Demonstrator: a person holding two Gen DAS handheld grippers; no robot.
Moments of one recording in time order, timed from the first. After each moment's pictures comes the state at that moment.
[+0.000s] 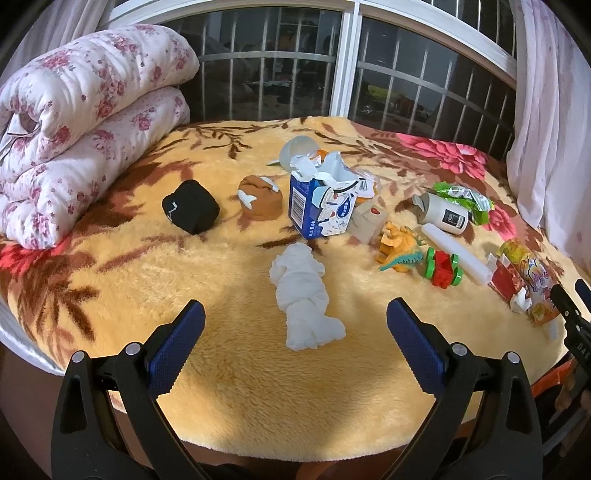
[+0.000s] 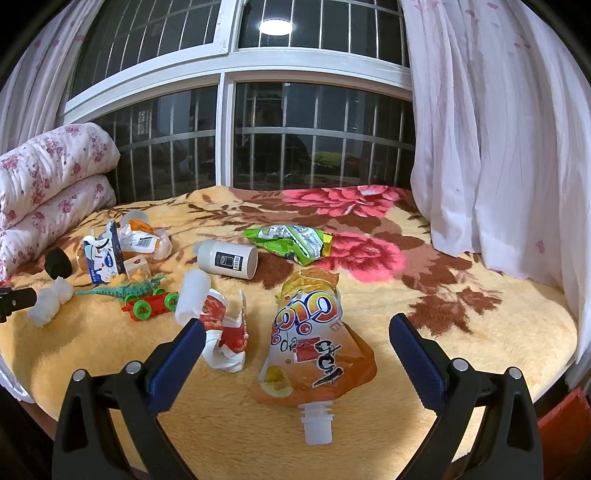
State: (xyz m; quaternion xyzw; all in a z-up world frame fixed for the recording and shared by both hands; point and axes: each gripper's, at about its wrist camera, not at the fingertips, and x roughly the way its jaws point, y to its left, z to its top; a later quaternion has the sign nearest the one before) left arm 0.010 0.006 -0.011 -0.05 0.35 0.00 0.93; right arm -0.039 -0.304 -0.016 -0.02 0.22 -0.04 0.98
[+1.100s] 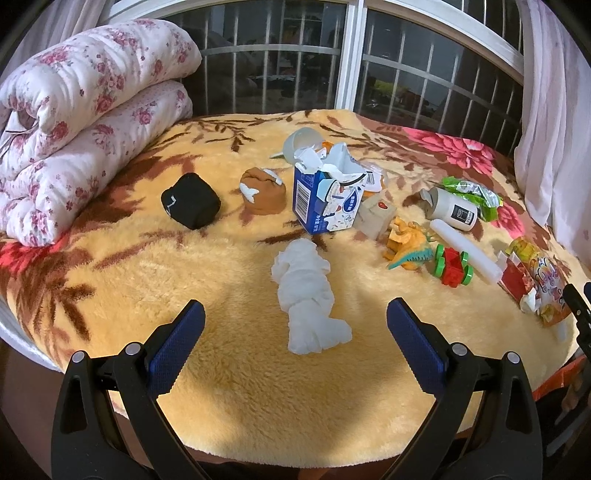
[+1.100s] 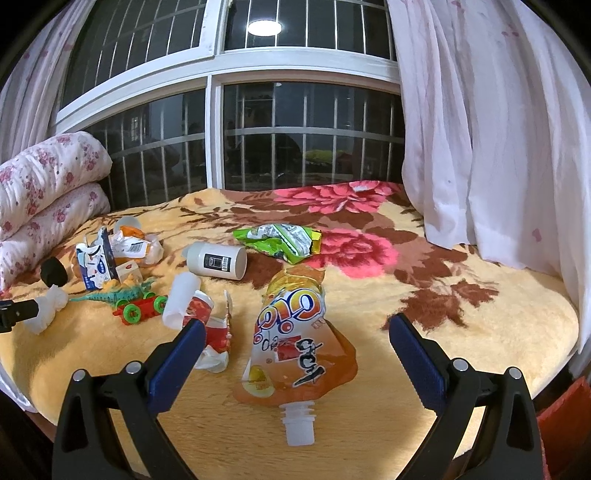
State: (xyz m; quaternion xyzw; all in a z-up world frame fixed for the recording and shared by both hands) left arm 0.018 0.002 -0.018 -0.05 0.37 0.01 0.93; right arm -0.038 -0.316 -0.018 0.00 0.22 -0.04 0.98
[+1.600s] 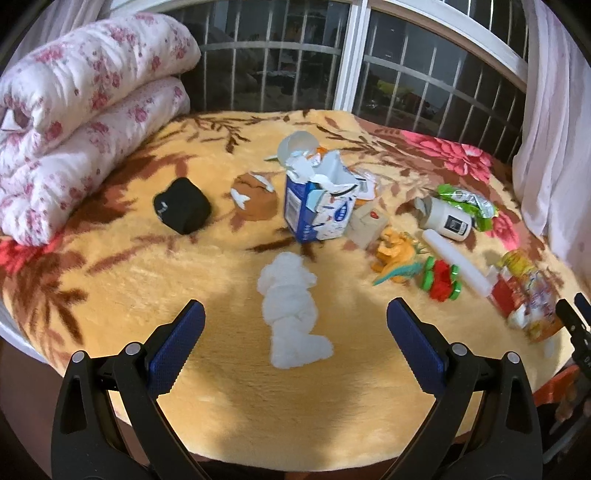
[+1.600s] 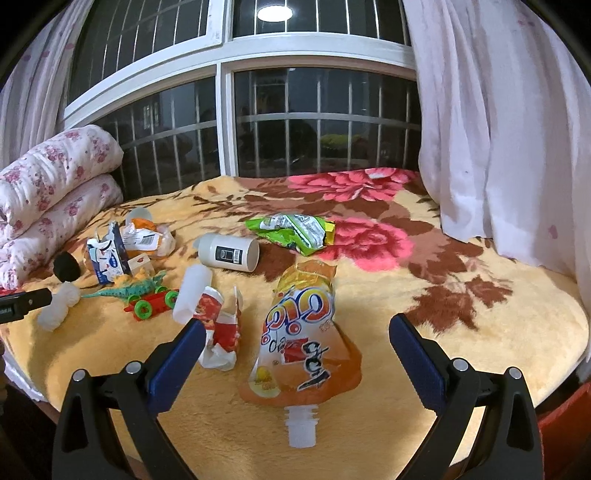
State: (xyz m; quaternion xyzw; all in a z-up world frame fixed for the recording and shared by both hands) left arm 0.029 -0.004 -0.008 -0.07 0.38 0.00 0.92; right arm -0.026 -0.324 -0.003 0.00 0.26 0.00 0.97
